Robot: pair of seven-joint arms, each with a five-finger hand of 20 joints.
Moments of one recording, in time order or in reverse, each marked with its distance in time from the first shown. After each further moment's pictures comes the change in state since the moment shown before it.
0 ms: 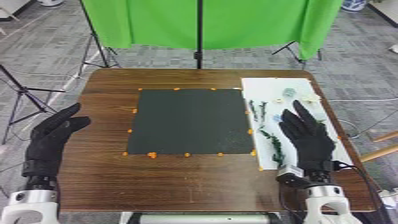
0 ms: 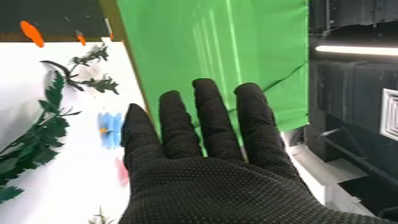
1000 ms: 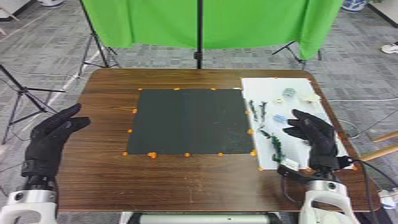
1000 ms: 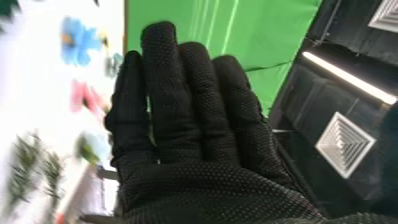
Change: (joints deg) left arm 0.2 0.2 -0.6 -0.1 0.8 -0.5 -0.8; right arm 2.2 5.2 -5.7 -2.7 -23.0 28.1 11.1
